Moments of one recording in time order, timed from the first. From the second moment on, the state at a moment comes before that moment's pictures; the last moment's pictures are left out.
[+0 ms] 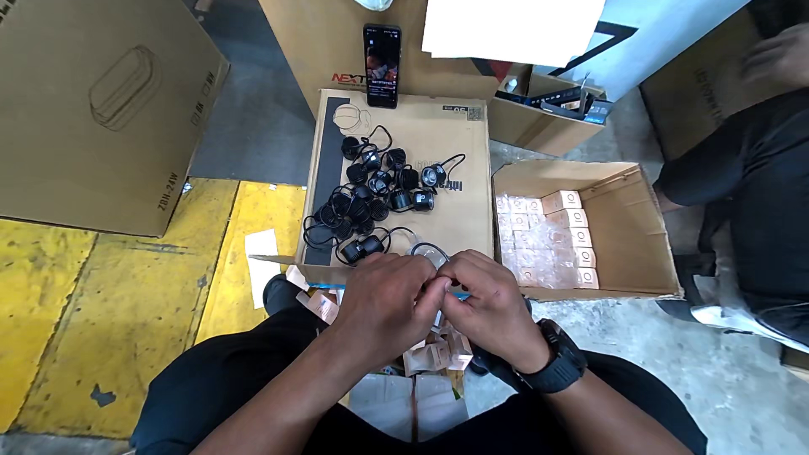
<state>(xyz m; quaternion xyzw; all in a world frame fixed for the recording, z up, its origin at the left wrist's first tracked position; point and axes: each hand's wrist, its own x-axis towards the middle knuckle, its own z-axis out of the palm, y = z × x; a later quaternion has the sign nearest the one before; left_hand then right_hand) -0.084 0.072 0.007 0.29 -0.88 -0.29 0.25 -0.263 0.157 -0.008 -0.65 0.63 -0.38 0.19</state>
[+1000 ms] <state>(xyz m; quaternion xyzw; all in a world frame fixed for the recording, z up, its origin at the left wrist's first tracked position) -0.099 0.064 -0.054 0.33 -0.89 -0.30 -0.08 -0.309 0.157 0.046 -0.61 0.65 -0.45 0.09</state>
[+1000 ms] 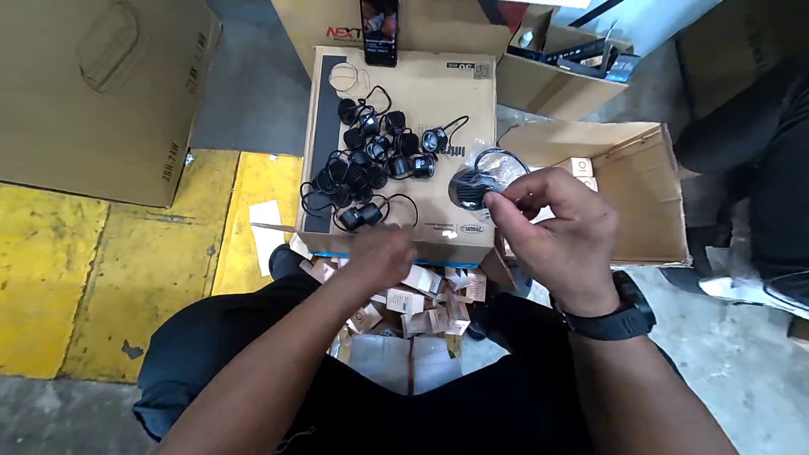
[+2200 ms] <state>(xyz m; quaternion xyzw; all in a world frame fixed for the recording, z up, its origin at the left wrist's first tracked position) -0.090 0.106 -0.001 0.11 -0.96 -0.24 -0.10 -0.309 0.154 0.016 -0.60 0.67 -0.43 0.12</state>
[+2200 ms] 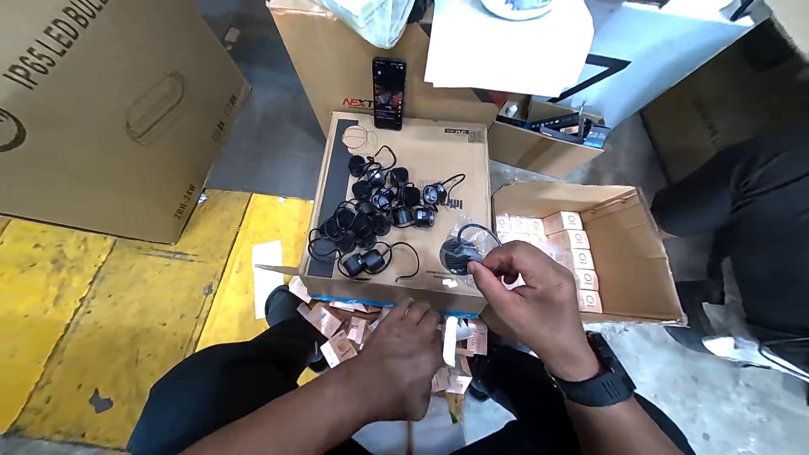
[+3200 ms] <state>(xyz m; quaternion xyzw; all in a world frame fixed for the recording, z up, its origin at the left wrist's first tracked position) -0.095 0.045 -0.002 0.37 -0.85 -0.37 0.03 -0.314 0.153 0.027 -0.50 0.44 -0.56 0.50</state>
